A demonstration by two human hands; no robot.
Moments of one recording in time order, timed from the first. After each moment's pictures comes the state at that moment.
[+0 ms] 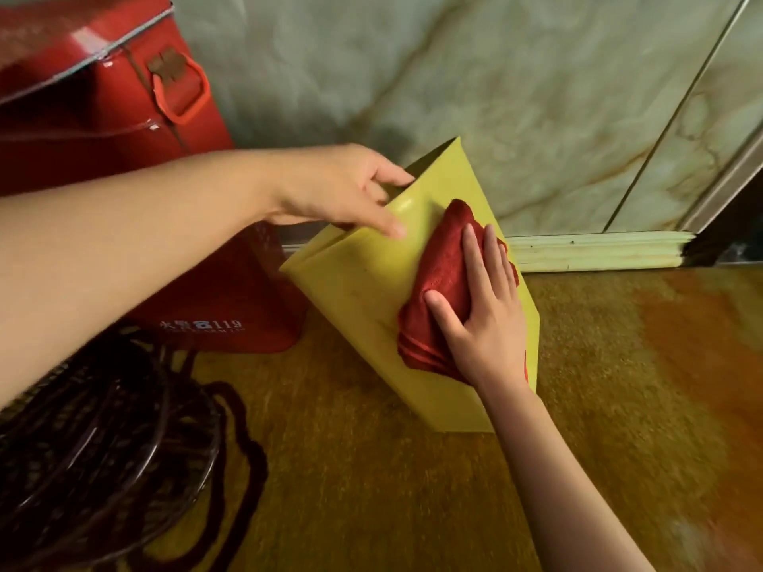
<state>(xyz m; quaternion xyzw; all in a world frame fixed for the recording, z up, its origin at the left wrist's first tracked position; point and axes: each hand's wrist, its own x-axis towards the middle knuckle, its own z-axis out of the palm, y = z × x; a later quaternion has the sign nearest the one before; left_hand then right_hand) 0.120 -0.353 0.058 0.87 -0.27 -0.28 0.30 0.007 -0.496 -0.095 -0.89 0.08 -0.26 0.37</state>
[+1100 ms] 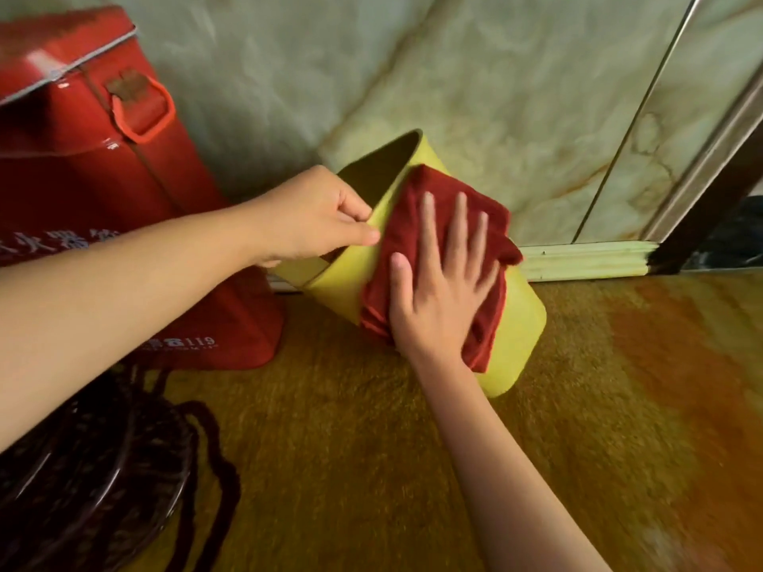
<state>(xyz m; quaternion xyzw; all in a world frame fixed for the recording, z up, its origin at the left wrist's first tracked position) 0.096 -0.367 0.047 0.88 -0.32 -0.12 0.32 0.041 -0.483 -0.079 -0.86 0.16 -0.37 0.30</state>
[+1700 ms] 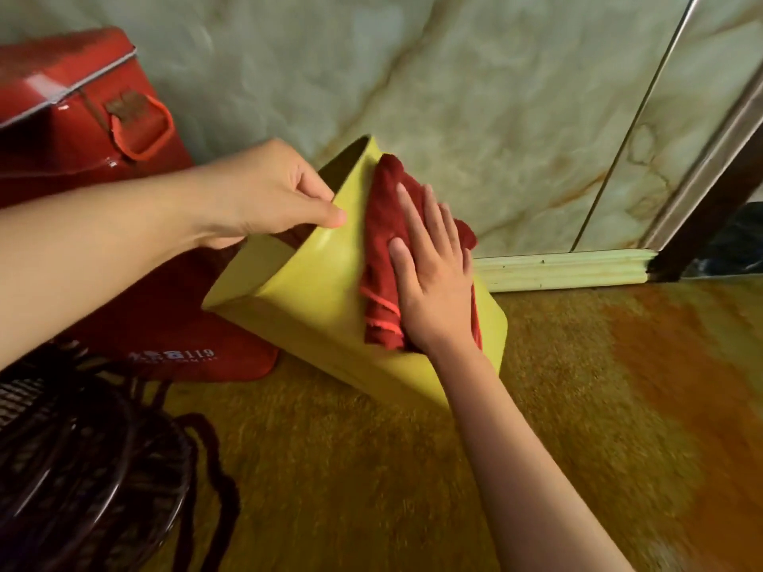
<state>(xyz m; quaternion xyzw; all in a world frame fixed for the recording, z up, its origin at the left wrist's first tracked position) 0.103 -0.356 0.075 0.89 -0.29 -0.12 0.33 0.052 -0.497 -0.053 -0.86 0.04 -0.30 0.41</state>
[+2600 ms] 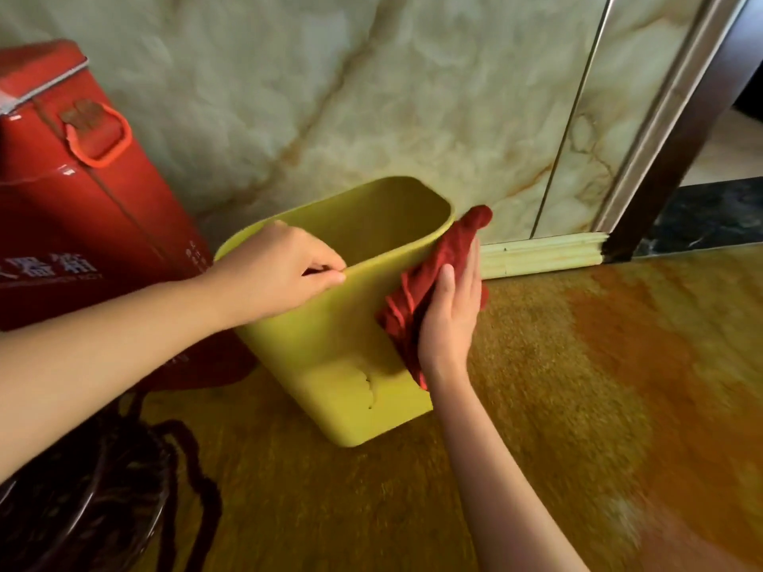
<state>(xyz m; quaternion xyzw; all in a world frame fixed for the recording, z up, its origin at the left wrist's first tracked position) 0.070 -0.367 0.026 0.88 -0.44 0.06 0.15 0.006 -0.519 -0.092 -0.69 0.21 -0.36 0.59</state>
